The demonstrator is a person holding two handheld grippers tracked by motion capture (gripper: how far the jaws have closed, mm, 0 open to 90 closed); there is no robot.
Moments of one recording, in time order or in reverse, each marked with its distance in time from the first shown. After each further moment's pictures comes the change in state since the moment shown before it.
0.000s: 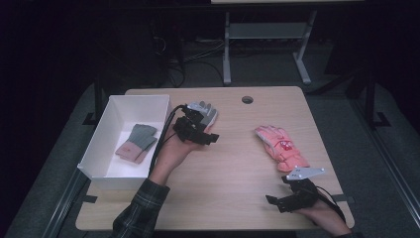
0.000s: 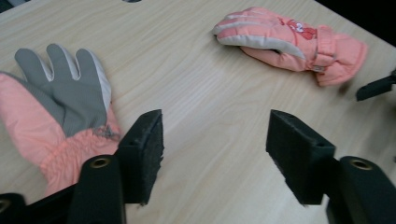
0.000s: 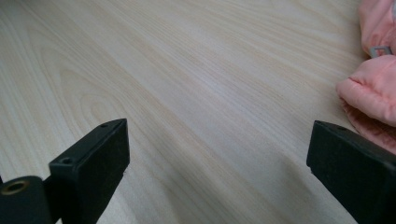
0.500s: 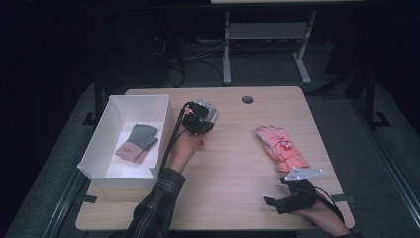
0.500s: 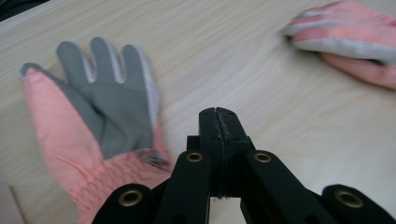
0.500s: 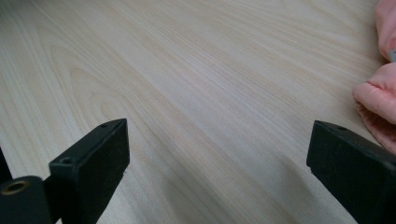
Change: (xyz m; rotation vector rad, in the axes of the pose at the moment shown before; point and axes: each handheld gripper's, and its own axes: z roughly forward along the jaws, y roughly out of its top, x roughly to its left) left arm 0.033 0.004 0.056 0.025 0.172 -0.049; right arm 0.005 0.001 0.002 0.002 0.017 -0.011
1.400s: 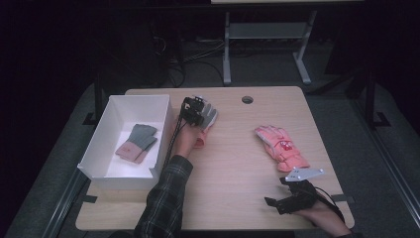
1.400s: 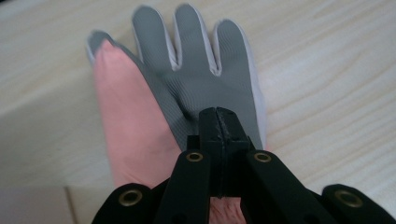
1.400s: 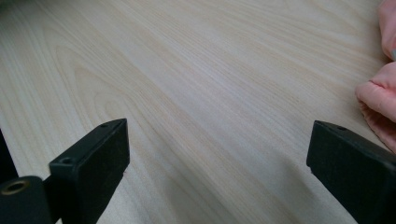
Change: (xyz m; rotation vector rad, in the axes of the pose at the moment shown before) left arm 0.047 0.003 0.055 0.113 0.174 -0.094; right arm -0.001 -0.001 -0.001 -0.004 0.013 -0.001
